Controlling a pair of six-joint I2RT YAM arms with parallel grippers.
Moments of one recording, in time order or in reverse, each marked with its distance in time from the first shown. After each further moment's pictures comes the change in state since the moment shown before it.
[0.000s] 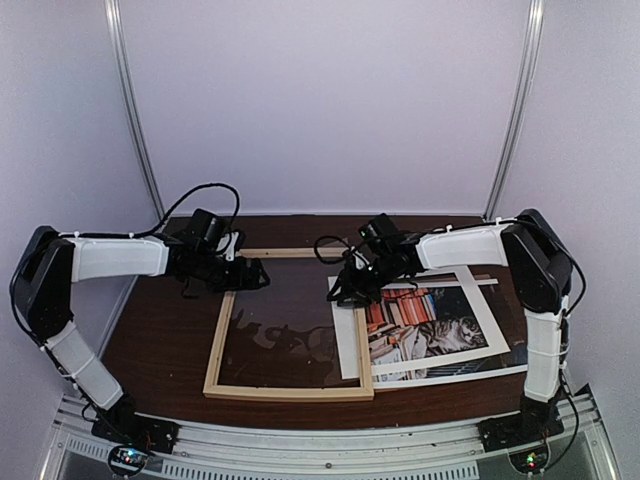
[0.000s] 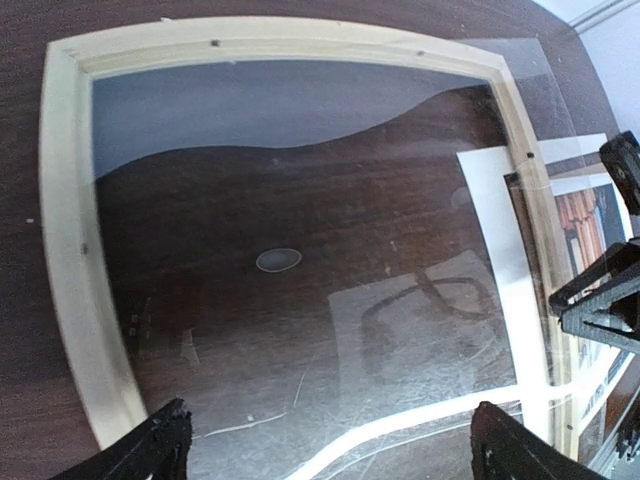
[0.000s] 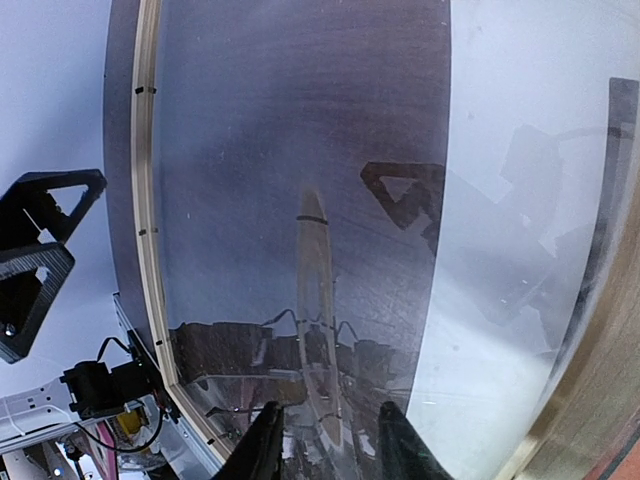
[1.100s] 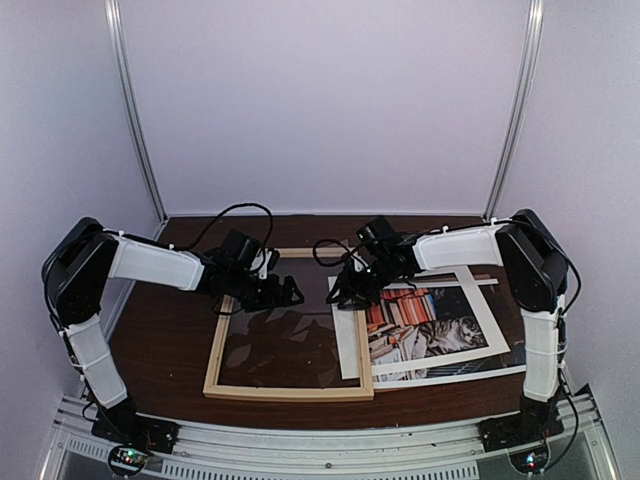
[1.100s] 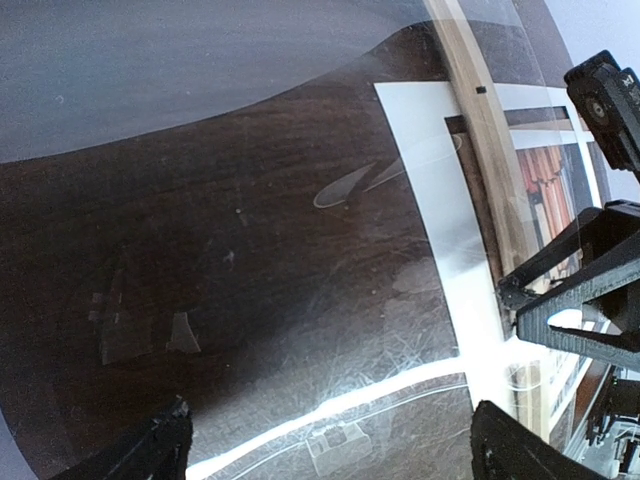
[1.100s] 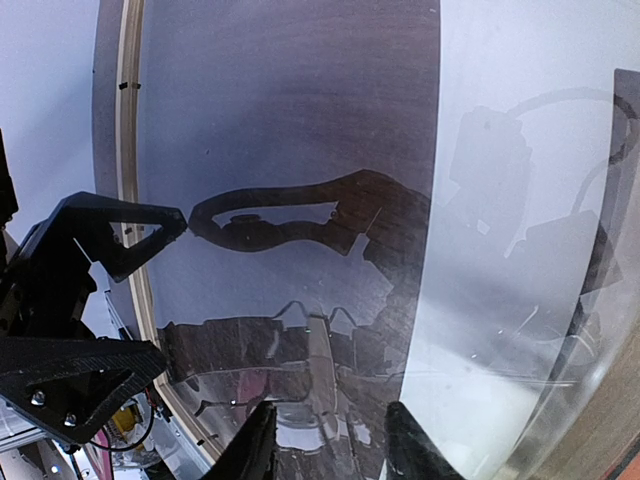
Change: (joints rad) left arm -0.156 0.194 0.012 0.208 0.086 -0.147; right arm 0.000 0.030 0.018 -0.017 -0.002 -0.018
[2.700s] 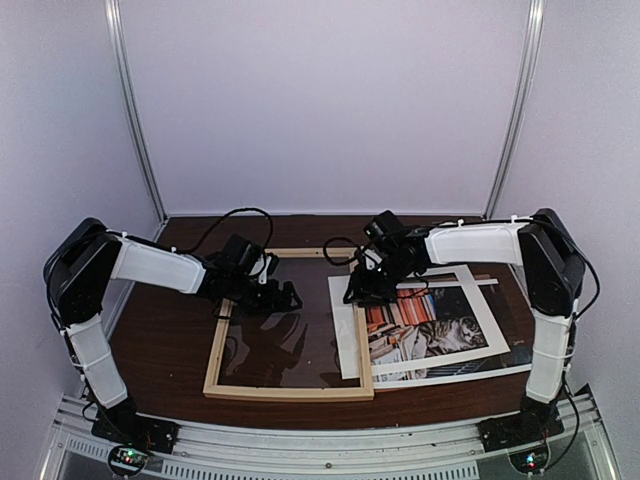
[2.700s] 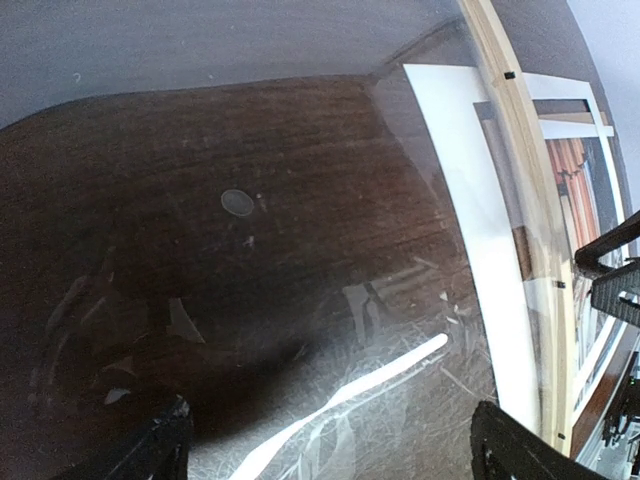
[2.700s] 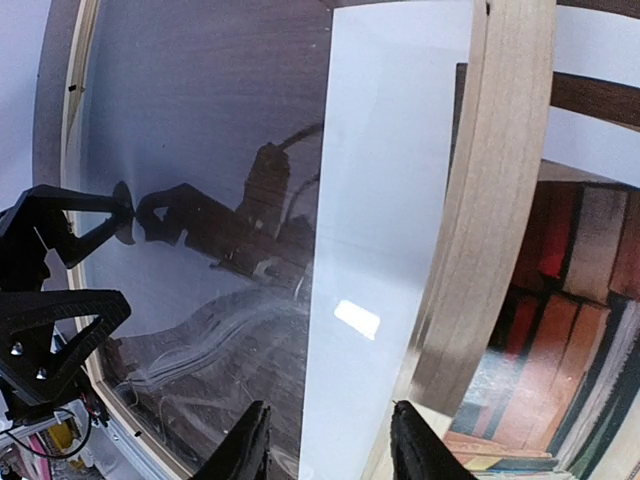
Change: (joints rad) left arm -0.006 0.011 -0.020 0.000 -0.032 0.008; right arm 0.000 -0.099 -0.025 -0.168 0.181 -0.113
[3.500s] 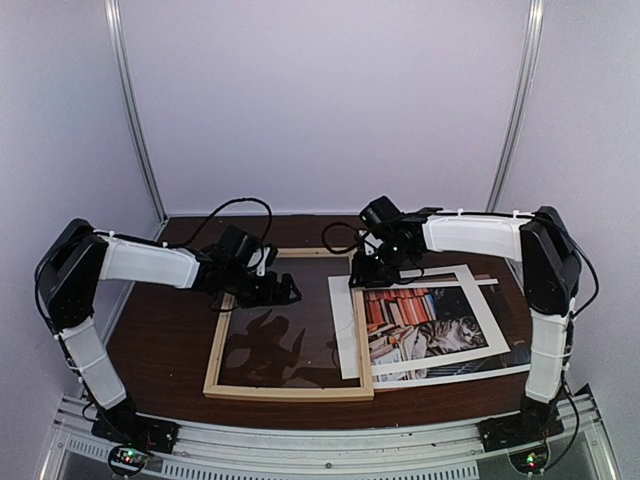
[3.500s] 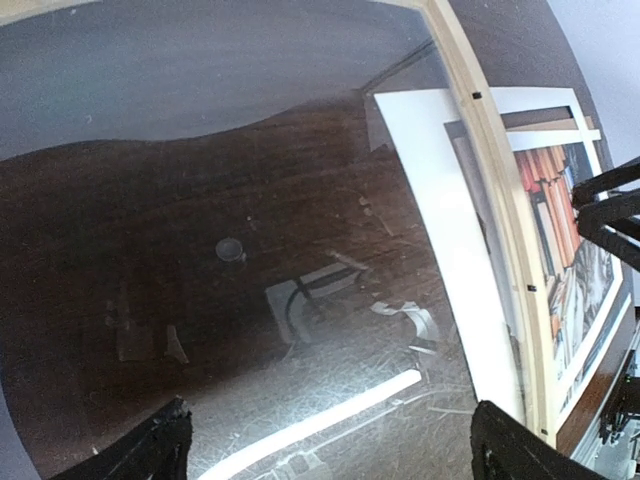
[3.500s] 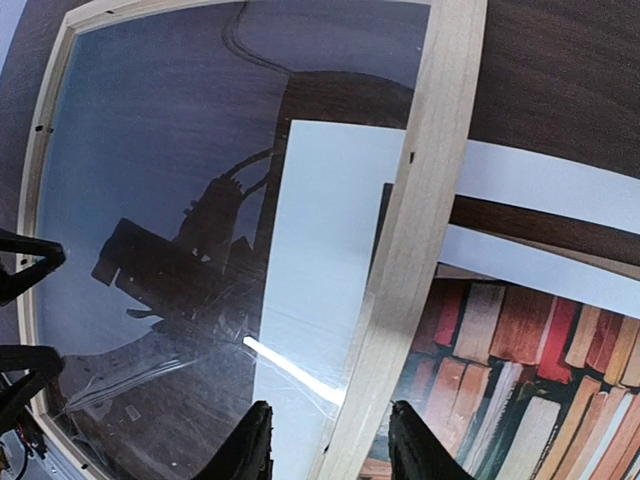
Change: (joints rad) left arm 0.000 -0.051 0.026 -0.054 -0.016 0.027; right arm 0.000 0.014 0.138 -0.120 0.207 -0.133
